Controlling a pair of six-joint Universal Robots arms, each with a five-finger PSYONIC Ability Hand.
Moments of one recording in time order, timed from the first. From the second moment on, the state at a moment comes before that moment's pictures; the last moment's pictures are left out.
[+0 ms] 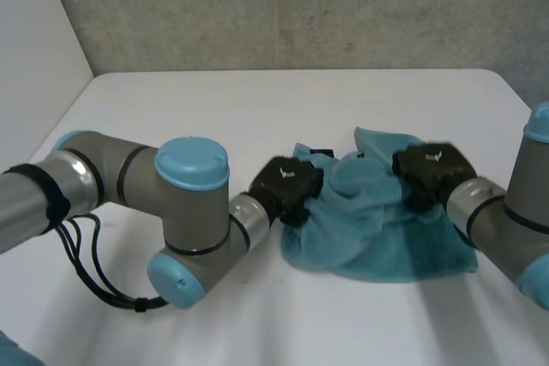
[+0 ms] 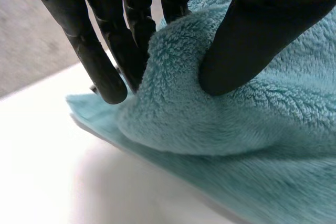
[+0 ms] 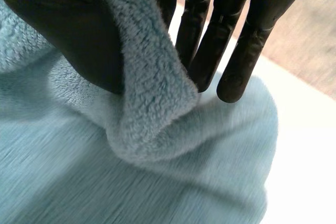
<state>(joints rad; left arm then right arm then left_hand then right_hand) 4.01 -2.37 -1.18 3.23 -1.36 3.27 1.85 -1.18 1.62 0.03 1.42 2.81 0.78 0.75 0.75 0.74 0.56 0.78 0.91 0.88 0.89 0.68</state>
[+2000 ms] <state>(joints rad) 4.36 -2.20 -1.44 3.19 -1.45 3.69 2.03 -0.87 1.20 0.23 1.09 2.02 1.13 1.18 1.18 1.19 0.96 0.95 1.12 1.10 1.10 0.88</state>
